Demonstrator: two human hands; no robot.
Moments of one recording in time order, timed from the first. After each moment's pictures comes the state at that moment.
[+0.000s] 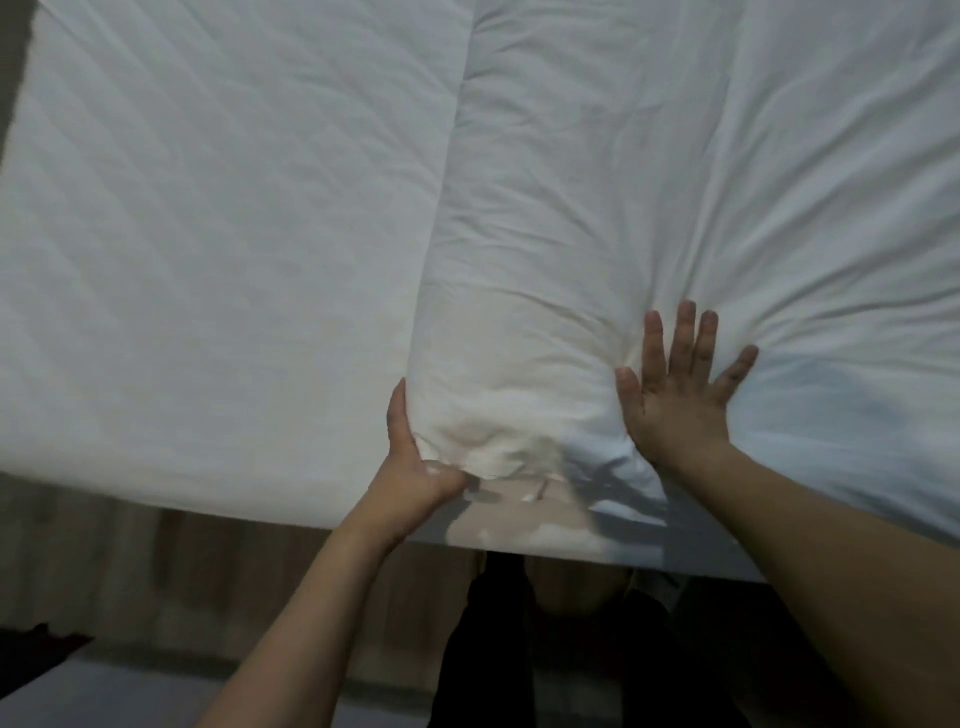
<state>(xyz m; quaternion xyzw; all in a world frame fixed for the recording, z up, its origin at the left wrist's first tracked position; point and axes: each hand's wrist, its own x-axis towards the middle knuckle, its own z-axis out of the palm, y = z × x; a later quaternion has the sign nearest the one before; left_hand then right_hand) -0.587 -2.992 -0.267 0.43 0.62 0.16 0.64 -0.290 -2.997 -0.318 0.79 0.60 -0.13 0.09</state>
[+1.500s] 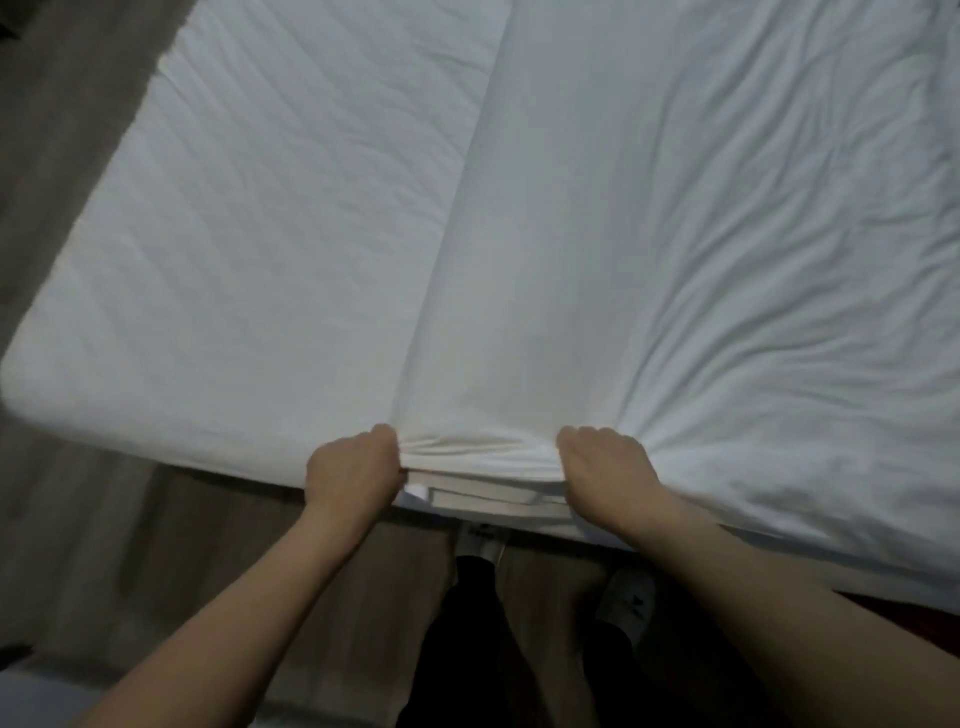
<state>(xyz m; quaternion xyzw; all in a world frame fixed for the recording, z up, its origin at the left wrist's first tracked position) -0.613 -3.036 -0.201 0.75 0.62 -0.22 0.09 -0.355 -3.070 -0.199 0.64 0.72 -0.18 0.18</state>
